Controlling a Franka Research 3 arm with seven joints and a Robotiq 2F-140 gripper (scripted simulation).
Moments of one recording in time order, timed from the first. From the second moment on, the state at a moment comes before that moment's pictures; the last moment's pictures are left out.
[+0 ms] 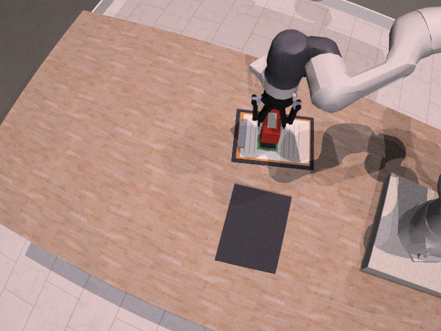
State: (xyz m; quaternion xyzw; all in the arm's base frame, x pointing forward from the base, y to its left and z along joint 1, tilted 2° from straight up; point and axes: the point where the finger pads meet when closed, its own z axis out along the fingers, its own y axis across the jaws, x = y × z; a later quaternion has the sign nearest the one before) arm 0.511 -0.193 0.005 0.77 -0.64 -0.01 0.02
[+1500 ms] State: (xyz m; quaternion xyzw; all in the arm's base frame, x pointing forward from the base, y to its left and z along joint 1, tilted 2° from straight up) arm 0.511 -0.192 -0.018 0.77 -0.64 -0.01 0.02
